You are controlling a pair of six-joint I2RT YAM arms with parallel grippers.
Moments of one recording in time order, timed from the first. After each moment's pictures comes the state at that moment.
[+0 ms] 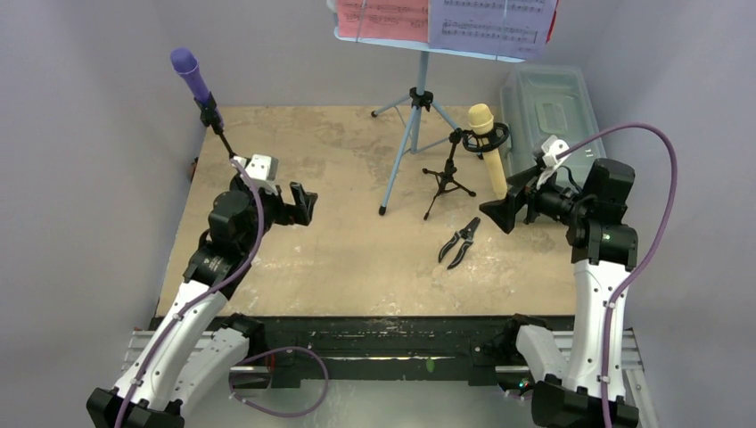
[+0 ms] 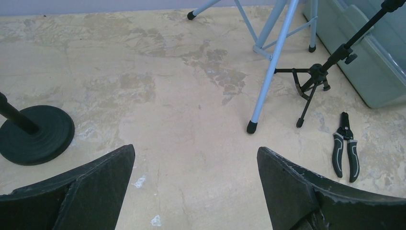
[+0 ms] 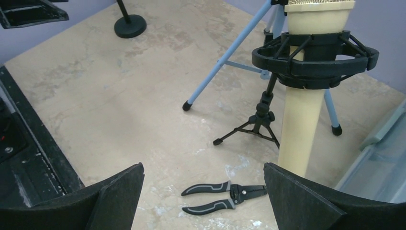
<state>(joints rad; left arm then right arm) -0.33 0.74 0.72 -0.18 0.01 -0.19 -0.23 0.89 1.16 -0.78 -0.92 -0.37</state>
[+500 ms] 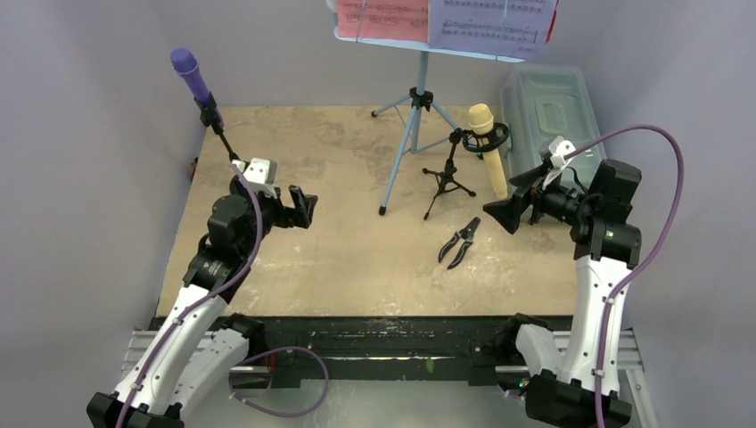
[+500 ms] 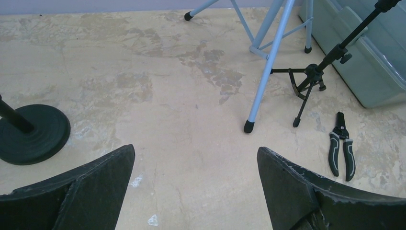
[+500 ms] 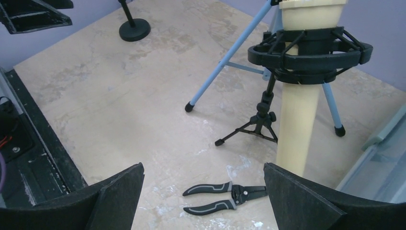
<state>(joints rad) -0.33 0.71 0.69 -0.17 0.02 -0.20 -0.31 0.91 1.16 -0.81 -1.06 -0.42</state>
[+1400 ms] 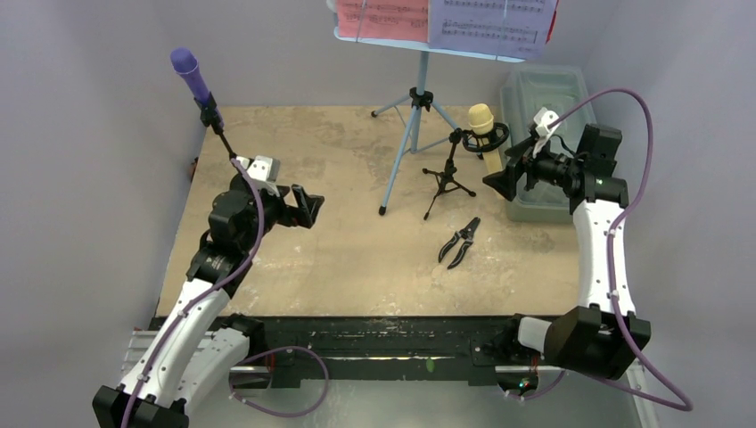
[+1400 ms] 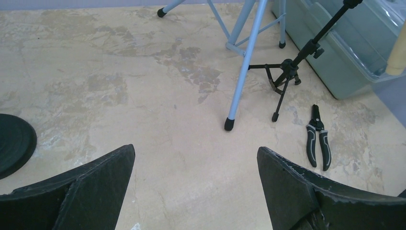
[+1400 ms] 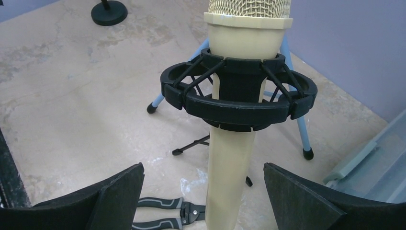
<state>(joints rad) -0.29 0.76 0.69 -0.12 0.16 -0.23 -0.25 1.23 1.26 -0.65 -1.00 -0.56</state>
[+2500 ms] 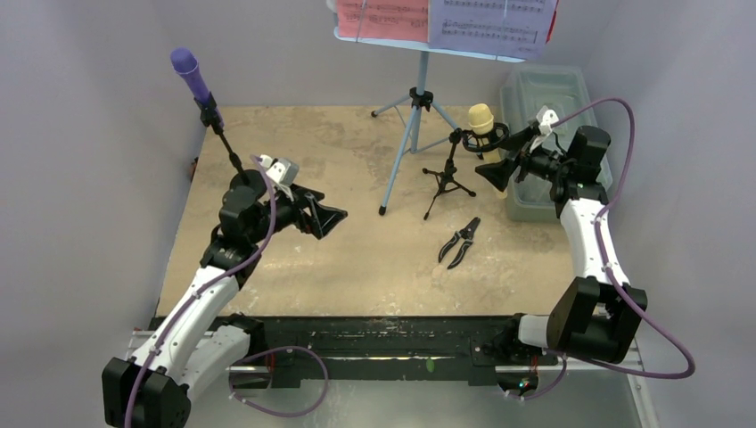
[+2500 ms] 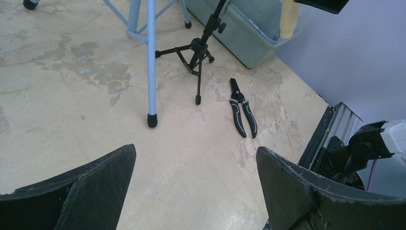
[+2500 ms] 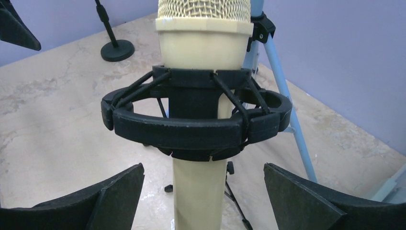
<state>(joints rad) -0.28 0.87 0.62 0.11 0.58 -0.31 -0.24 1.31 1.06 -0.09 -1.12 -0.28</state>
